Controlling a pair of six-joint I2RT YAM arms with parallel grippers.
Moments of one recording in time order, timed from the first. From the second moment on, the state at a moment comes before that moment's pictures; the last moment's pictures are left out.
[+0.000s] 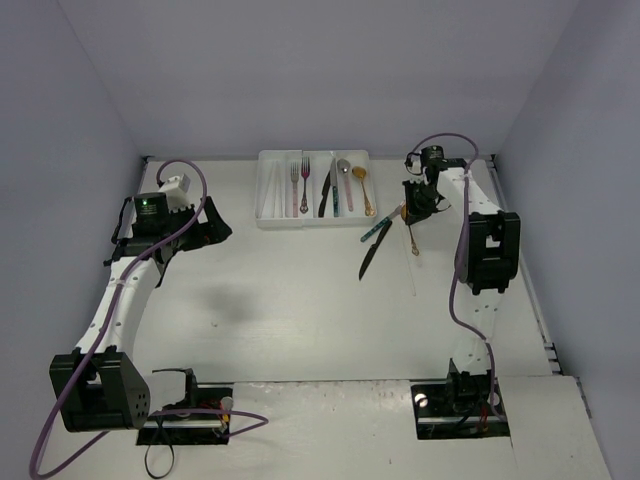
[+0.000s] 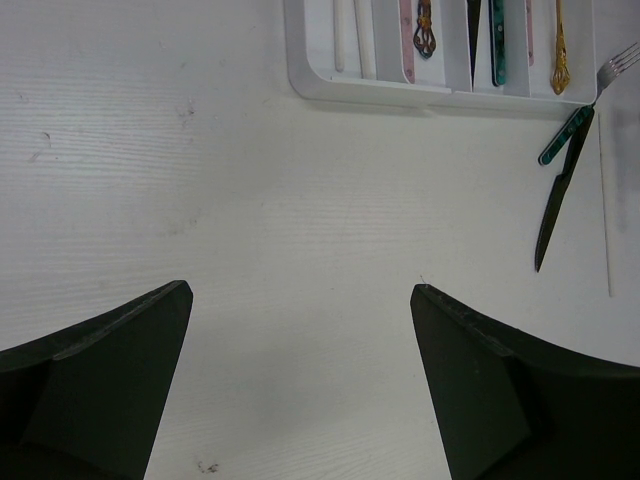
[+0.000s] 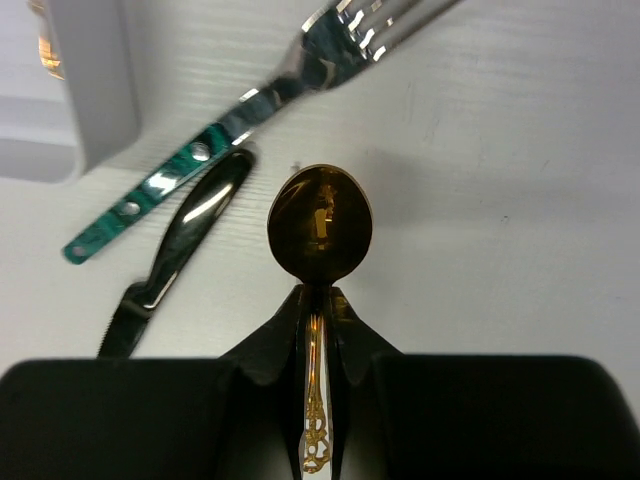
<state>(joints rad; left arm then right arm) 0.05 1.21 0.99 -0.45 0.36 -0.28 0.08 2.17 1.79 -0.84 -0.16 0.01</state>
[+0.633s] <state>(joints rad) 0.05 1.21 0.99 -0.45 0.36 -0.28 0.23 2.23 2.42 -0.79 -0.18 0.03</state>
